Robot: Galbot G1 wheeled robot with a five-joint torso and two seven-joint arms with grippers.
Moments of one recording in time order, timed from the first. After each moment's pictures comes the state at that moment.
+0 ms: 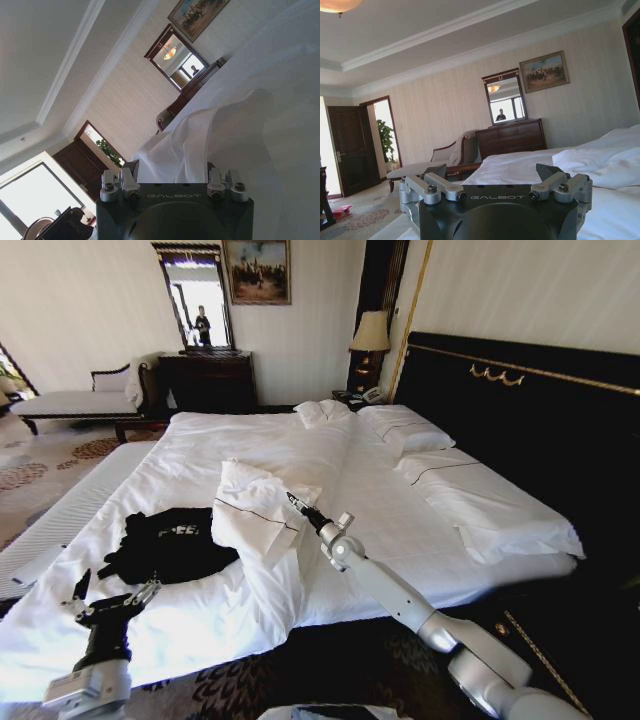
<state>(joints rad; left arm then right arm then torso) 1.91 -1.61 -0.95 -2.44 -0.09 -0.06 -0.09 -0.50 1.26 -0.28 1.24 1.35 0.12 -0.14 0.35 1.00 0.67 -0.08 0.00</state>
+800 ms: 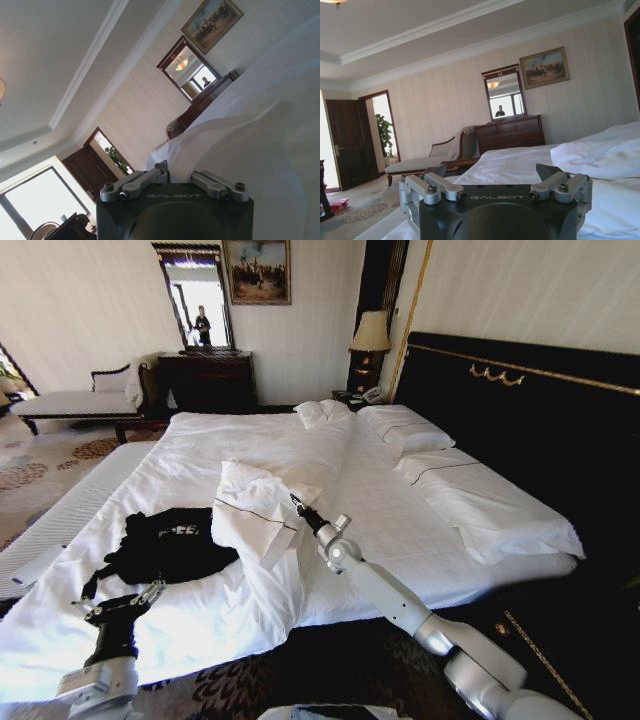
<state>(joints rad) 1.87 -1.61 -0.92 -2.39 -0.08 -0.06 -0.09 -0.52 1.28 -0.26 1.26 1.29 0.17 -0.18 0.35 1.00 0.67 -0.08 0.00</state>
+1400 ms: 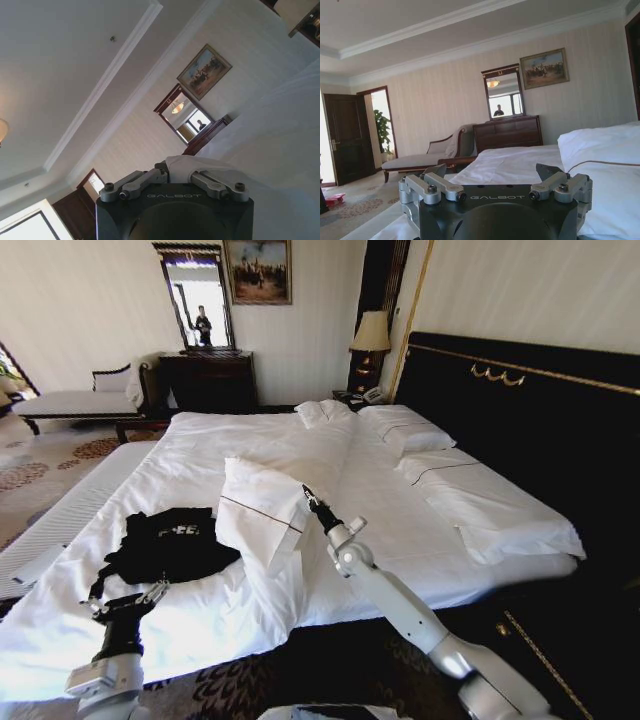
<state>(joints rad) 1.86 -1.60 -0.91 -2.38 -0.10 -0.06 -0.09 -0.74 1.20 -0.06 1.50 1.22 0.26 -0.15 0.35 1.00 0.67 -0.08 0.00</state>
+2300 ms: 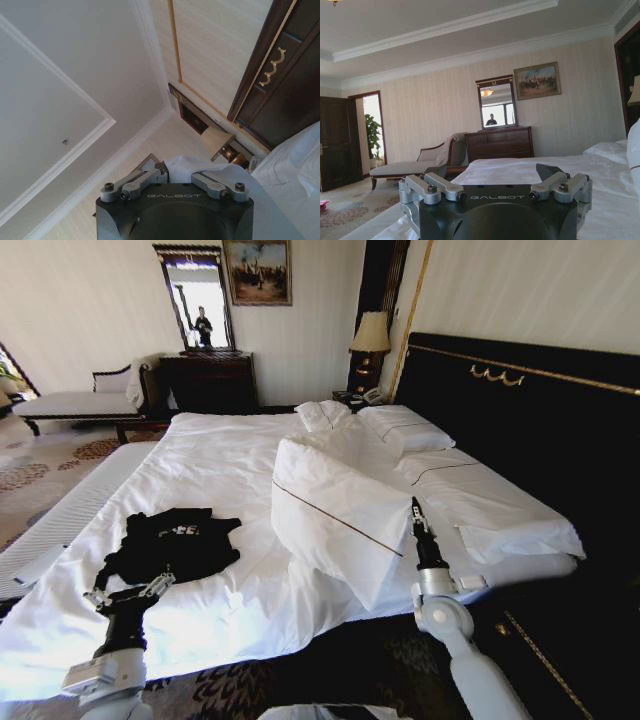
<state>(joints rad) 1.86 -1.58 -0.88 -2.42 -0.12 -0.06 -0.10 -1.43 1.22 0.59 2.01 1.17 0.41 -0.18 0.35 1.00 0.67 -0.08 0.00</state>
